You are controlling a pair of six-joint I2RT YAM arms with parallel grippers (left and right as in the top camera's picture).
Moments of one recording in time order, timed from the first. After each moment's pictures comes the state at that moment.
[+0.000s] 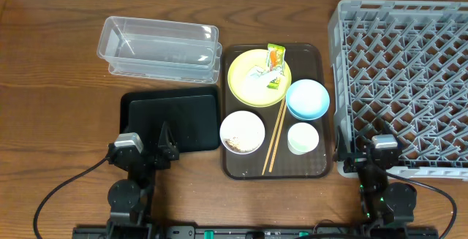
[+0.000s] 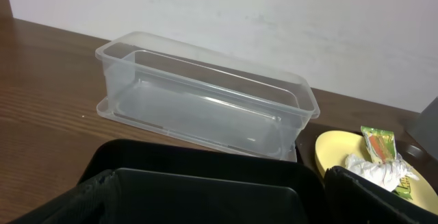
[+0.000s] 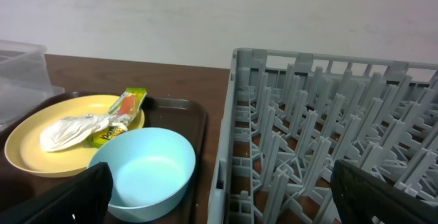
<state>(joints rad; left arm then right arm) -0.08 0.01 0.03 -0.12 -0.08 -0.27 0.04 0.02 0.01 -0.07 -0.05 -0.03</state>
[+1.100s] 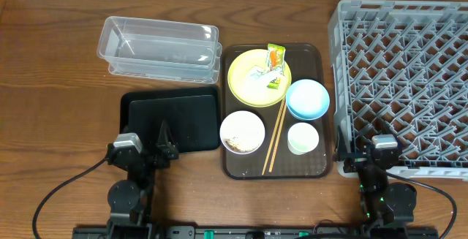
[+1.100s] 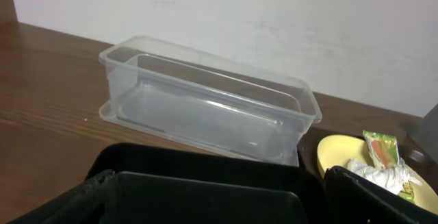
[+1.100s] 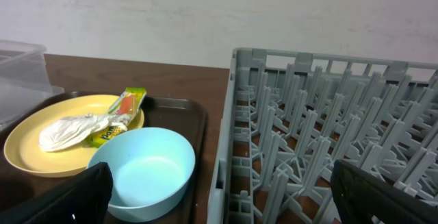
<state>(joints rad) -0.08 0.01 0.02 -0.08 -0.09 -0.27 0.04 0.02 0.01 -0.06 -0.05 -0.03</state>
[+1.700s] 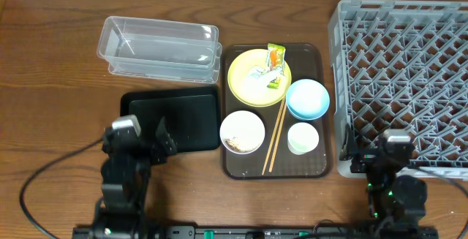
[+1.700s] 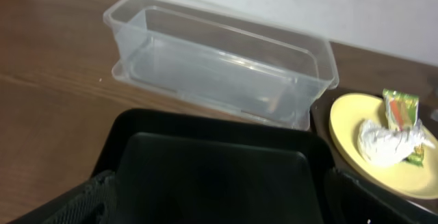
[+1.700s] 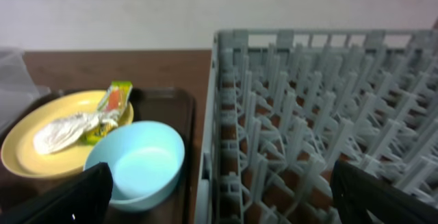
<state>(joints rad) -0.08 0.39 0.35 -0.34 -0.10 -0.27 0.04 0.16 0.23 -0.28 0.03 0.04</state>
